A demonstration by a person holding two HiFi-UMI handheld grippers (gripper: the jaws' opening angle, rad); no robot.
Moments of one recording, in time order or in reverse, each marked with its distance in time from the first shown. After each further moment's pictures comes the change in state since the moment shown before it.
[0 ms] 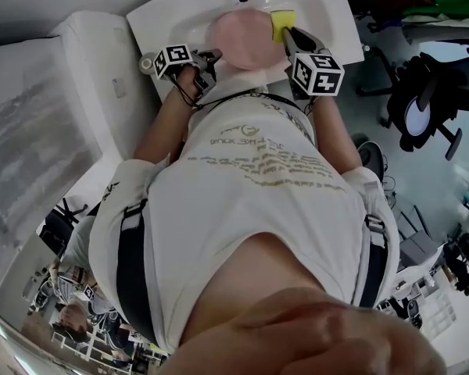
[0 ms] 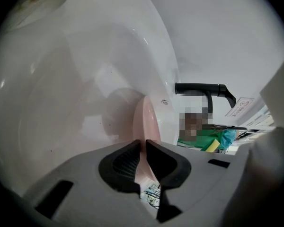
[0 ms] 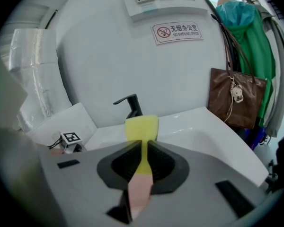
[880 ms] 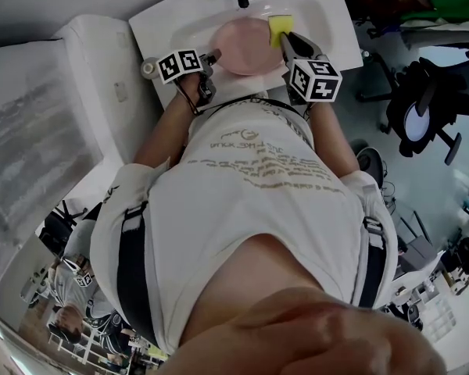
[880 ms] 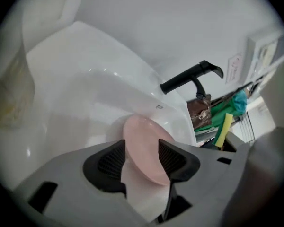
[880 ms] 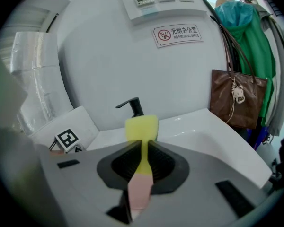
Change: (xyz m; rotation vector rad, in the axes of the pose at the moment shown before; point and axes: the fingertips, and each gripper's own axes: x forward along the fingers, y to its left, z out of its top) left arm -0.014 -0.008 0.029 0.425 -0.142 0.199; right arm -0.001 0.006 0.005 0.017 -0.032 0.020
